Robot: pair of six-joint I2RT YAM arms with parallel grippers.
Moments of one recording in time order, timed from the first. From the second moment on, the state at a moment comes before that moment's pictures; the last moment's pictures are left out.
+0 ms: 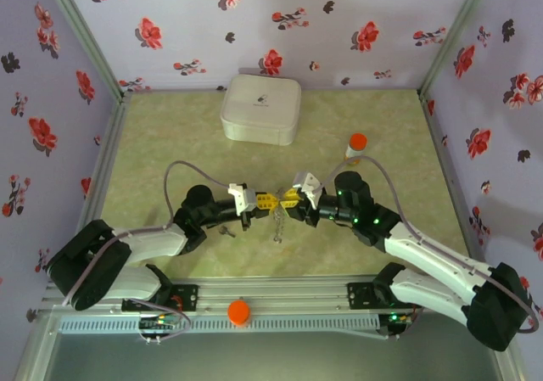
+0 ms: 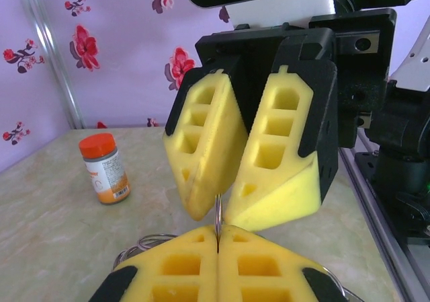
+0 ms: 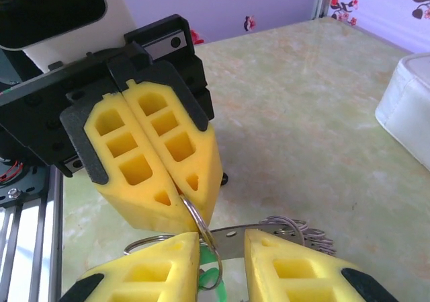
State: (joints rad) left arm -0.79 1.32 0.36 0.98 0.63 0.11; right arm 0.74 0.95 0.56 0.02 -0.49 -0.15
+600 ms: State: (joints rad) left arm -0.79 1.32 0.36 0.98 0.64 0.07; right arm 0.72 0.99 0.60 0.00 -0.61 -0.16
